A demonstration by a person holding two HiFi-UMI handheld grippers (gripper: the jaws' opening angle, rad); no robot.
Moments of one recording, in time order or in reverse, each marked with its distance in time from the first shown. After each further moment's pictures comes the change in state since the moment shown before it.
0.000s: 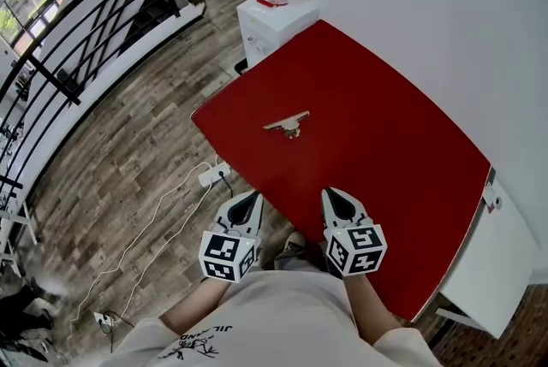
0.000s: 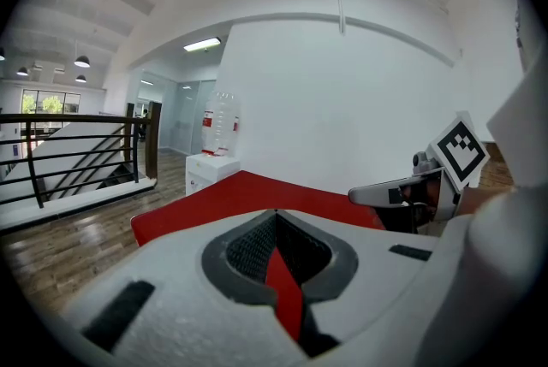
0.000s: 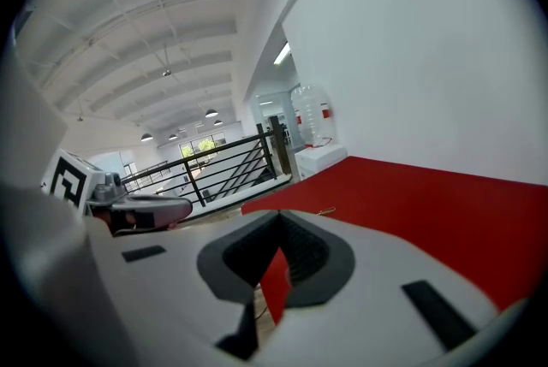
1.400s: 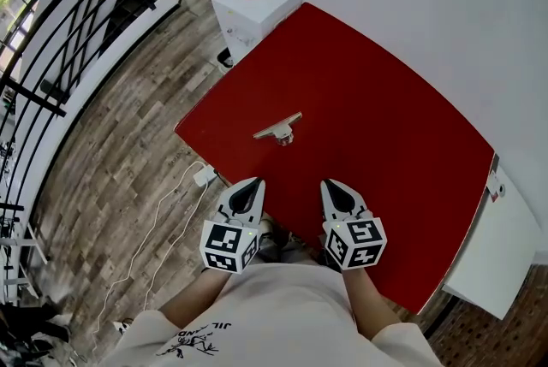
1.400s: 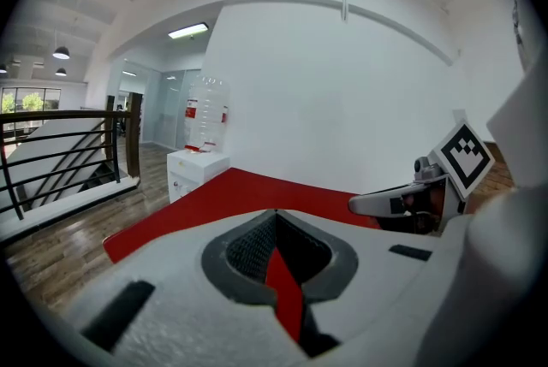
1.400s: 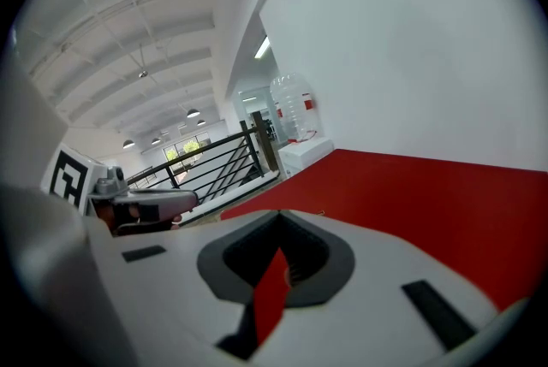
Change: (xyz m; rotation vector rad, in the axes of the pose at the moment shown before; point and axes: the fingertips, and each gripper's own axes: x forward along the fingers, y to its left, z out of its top) left arm 0.098 0.034 0.036 0.030 0.053 -0.095; right arm 0.070 -0.045 0.026 0.087 0.031 -0.078
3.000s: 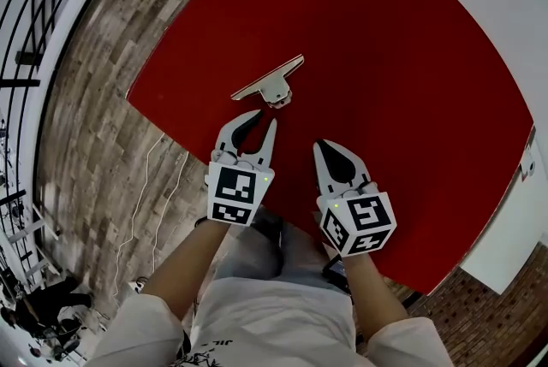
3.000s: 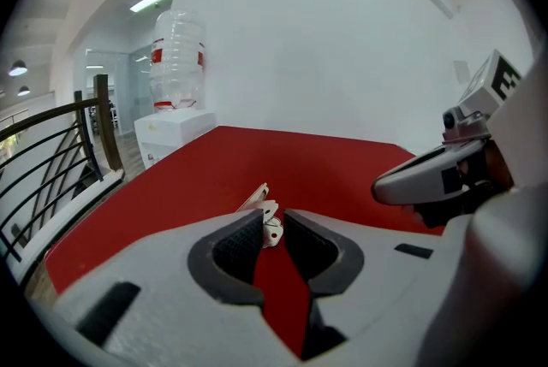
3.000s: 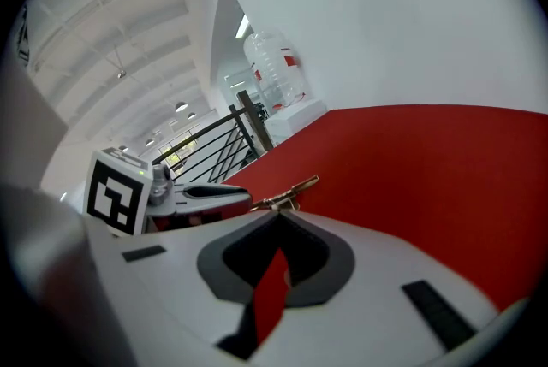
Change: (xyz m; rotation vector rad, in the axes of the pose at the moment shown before) left arm 0.187 0.064 -0.113 0.148 0.239 -0.070; right arm 0.141 -0.055 -0.081 0.116 0.128 0.010
